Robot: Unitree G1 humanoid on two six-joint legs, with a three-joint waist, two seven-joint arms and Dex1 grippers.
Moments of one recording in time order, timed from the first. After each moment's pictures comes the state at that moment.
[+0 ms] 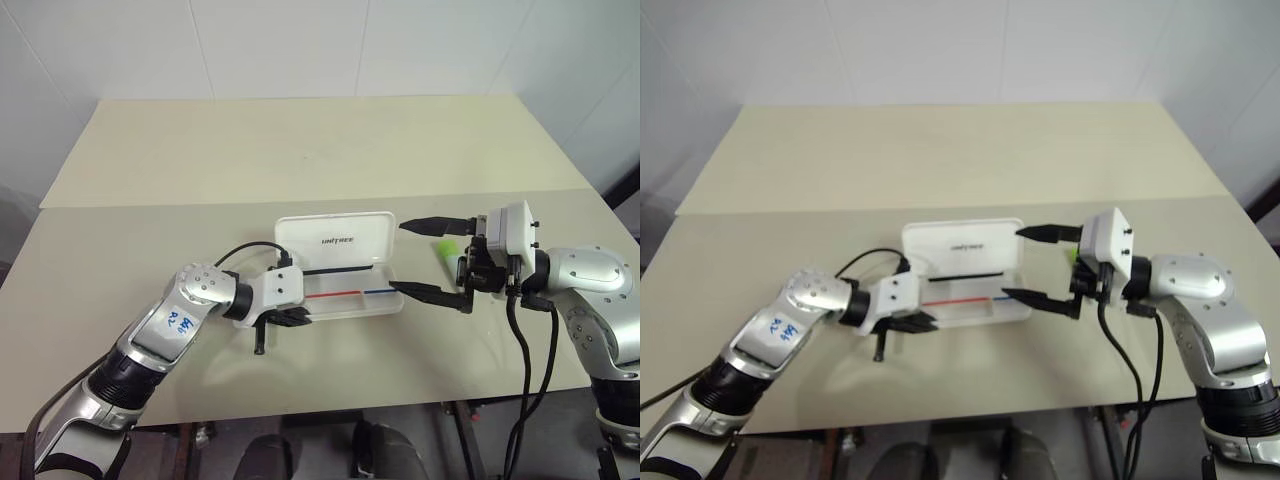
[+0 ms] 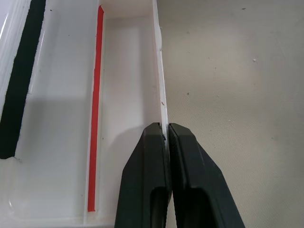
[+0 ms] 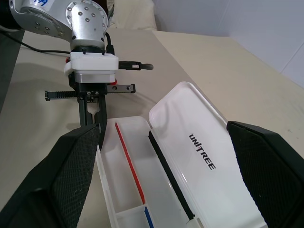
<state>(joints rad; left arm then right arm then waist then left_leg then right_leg) -0.50 0.67 -0.36 -0.25 -0.07 0.59 -1.06 -0.36 -0.76 -0.08 -0.31 0.57 0.30 1.10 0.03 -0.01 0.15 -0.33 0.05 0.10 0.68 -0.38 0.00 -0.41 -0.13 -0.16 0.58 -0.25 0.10</state>
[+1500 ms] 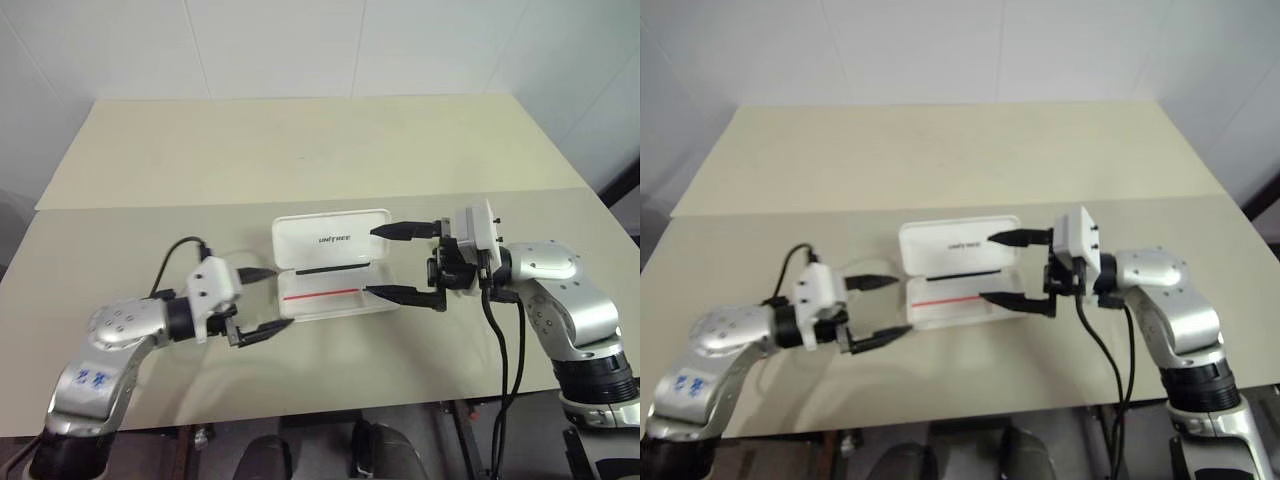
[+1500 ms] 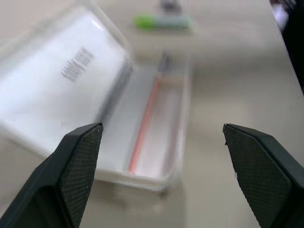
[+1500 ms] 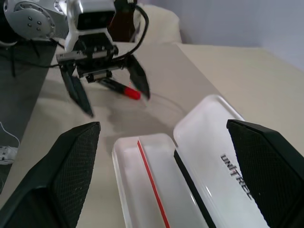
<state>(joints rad) -0.06 0.60 0.19 -0.54 -0.38 0.45 -0.87 -0.48 -0.64 0.04 -0.18 0.56 0.28 1.20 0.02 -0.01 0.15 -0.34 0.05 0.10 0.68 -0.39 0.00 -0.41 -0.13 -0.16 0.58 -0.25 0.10</state>
